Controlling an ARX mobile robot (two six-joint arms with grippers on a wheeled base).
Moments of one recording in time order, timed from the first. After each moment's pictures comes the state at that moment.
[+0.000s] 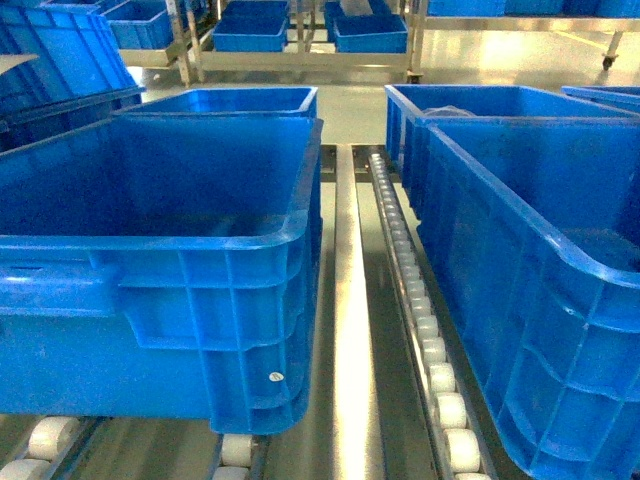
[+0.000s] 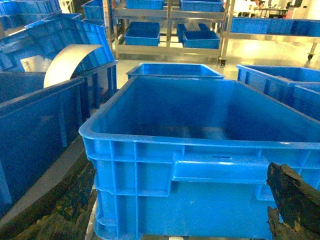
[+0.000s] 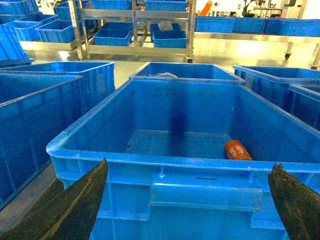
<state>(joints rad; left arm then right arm) 0.00 0.01 0.01 0.00 0.00 -0.01 0.00 0.01 0.01 0.00 0.00 -0.01</state>
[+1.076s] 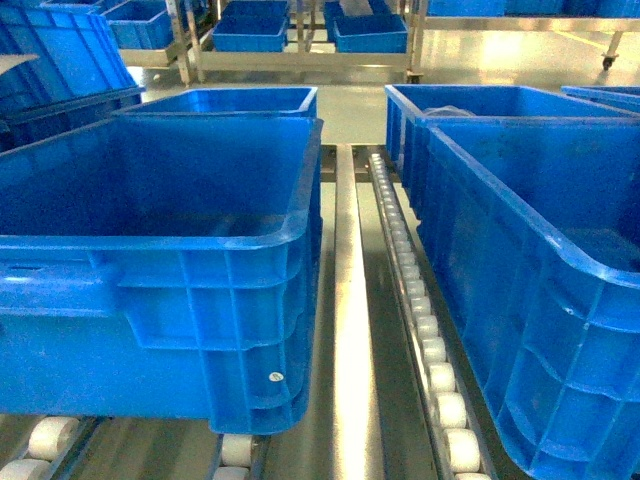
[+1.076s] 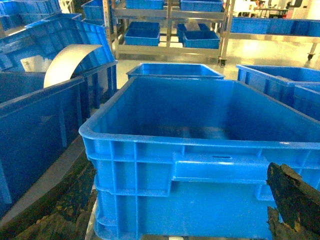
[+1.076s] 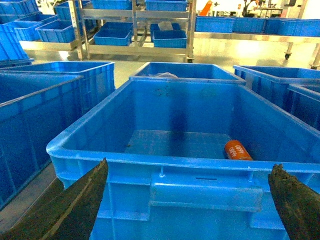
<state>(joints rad) 0.00 0.01 0.01 0.00 0.00 -0.01 0.00 0.01 0.01 0.00 0.00 -0.01</state>
